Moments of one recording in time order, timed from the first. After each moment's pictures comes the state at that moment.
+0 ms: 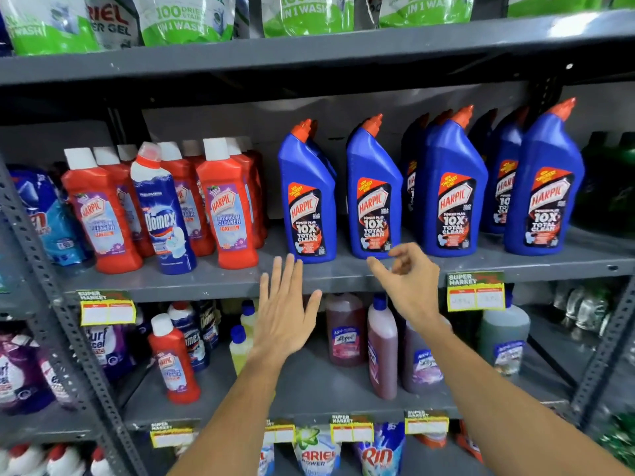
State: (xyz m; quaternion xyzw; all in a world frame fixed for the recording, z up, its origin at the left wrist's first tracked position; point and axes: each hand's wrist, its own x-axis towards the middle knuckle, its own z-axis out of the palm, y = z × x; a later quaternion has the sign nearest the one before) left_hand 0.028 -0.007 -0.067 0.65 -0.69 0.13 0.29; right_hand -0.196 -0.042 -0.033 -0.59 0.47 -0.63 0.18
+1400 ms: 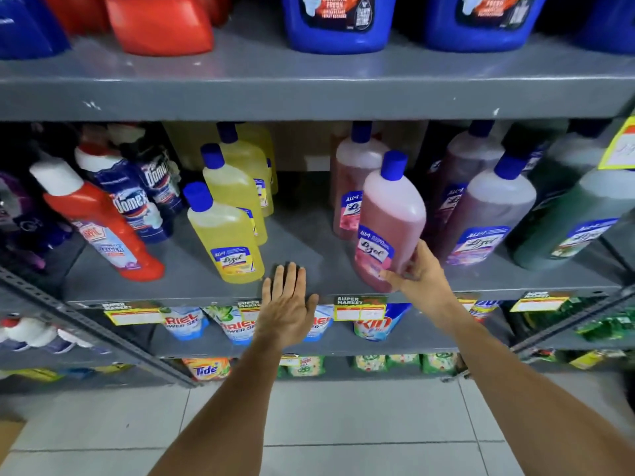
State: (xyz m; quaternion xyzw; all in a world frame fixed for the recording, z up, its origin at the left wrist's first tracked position) left_hand 0.062 -0.032 -0.380 0.70 -0.70 -0.13 0.03; right_hand -0.189 -0.076 -0.318 -0.54 0.60 -0.38 0.44
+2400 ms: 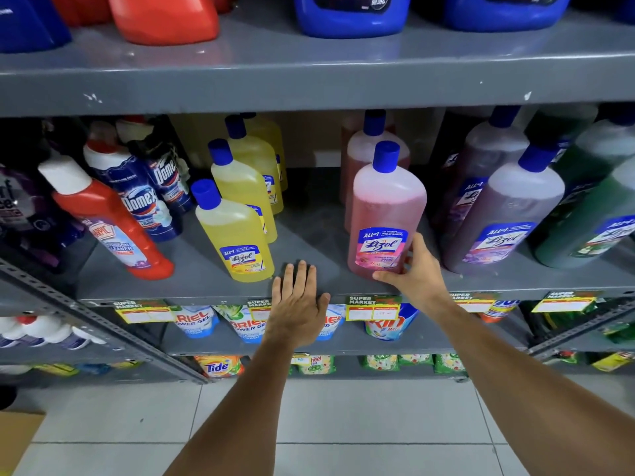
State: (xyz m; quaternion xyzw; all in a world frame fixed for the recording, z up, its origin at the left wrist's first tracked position) left_hand 0.062 -0.033 -0.381 0.69 -0.71 -0.13 0.05; right_hand -0.160 -0.087 -0.319 -0.59 0.62 -0.34 0.39
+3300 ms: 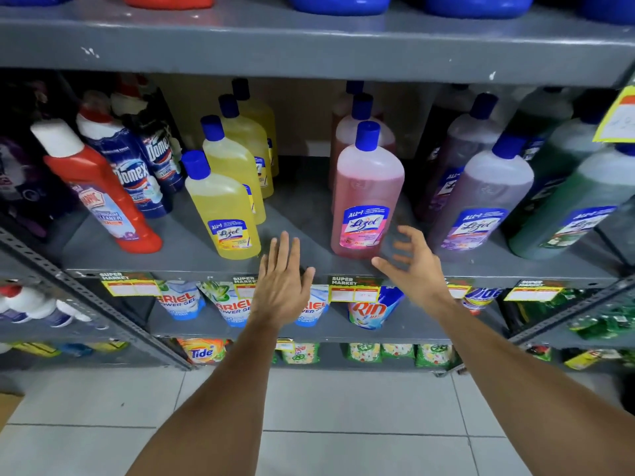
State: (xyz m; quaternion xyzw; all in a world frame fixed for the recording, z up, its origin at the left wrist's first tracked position) left_hand 0.055 -0.023 -0.378 0.70 -0.69 -0.10 0.17; right_hand -0.189 -0.056 -0.316 -0.60 0.62 -0.33 0.39
